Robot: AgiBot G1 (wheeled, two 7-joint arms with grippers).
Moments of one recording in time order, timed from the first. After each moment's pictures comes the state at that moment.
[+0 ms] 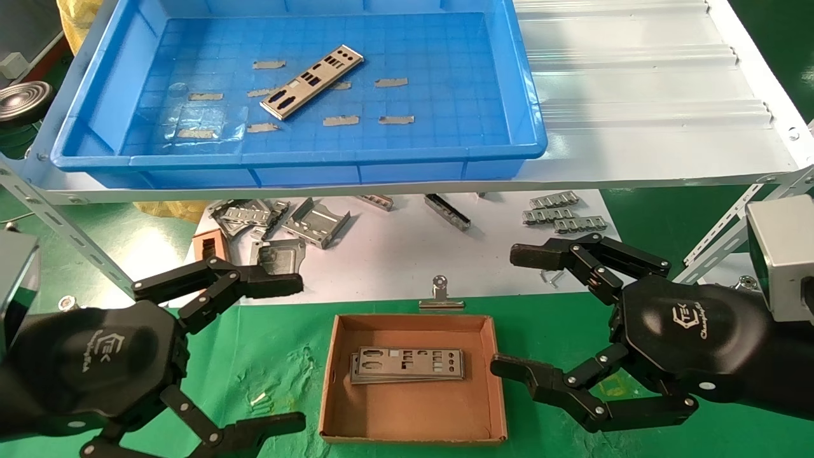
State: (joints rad) left arm -1.08 0.61 0.28 -1.28 0.73 1.50 -0.19; right arm 1.07 -0.54 -0.40 1.21 -0.61 -1.40 0.10
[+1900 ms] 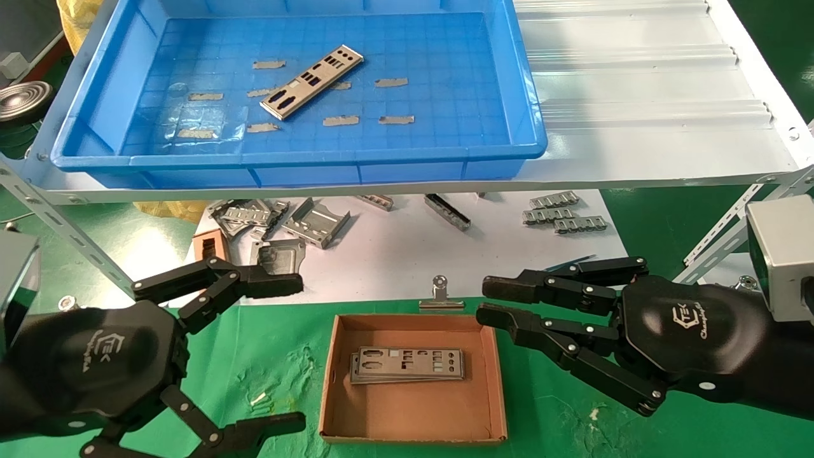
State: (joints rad) left arm -1.10 0.61 0.28 -1.28 0.74 1.49 -0.19; right arm 1.07 -0.54 -0.40 1.21 -0.61 -1.40 0.10
